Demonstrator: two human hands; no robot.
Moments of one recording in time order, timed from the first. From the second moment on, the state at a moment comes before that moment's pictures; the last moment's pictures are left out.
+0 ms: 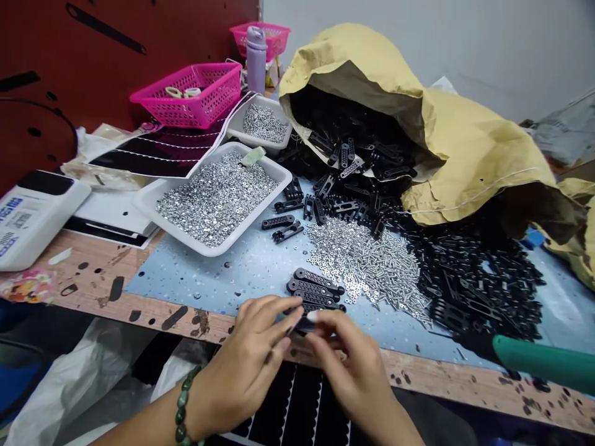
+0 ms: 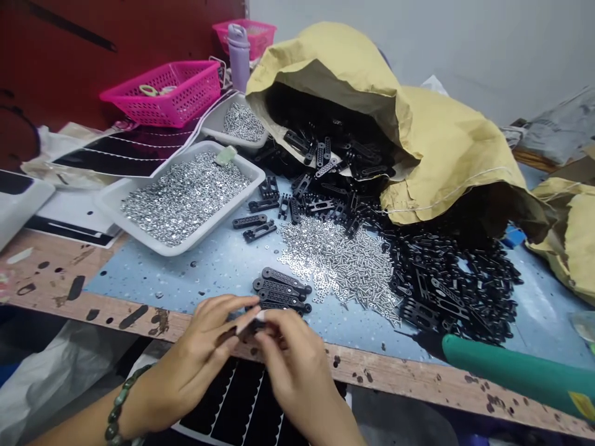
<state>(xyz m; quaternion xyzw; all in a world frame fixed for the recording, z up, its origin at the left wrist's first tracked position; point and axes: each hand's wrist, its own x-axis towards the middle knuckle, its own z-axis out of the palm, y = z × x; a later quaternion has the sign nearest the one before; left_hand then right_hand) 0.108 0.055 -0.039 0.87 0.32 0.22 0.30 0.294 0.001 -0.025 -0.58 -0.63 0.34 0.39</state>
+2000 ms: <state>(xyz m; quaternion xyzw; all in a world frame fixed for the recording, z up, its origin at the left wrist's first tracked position) 0.126 0.083 -0.036 0.89 0.30 0.19 0.30 0.310 0.037 -0.023 -0.63 -0.70 0.16 0.30</state>
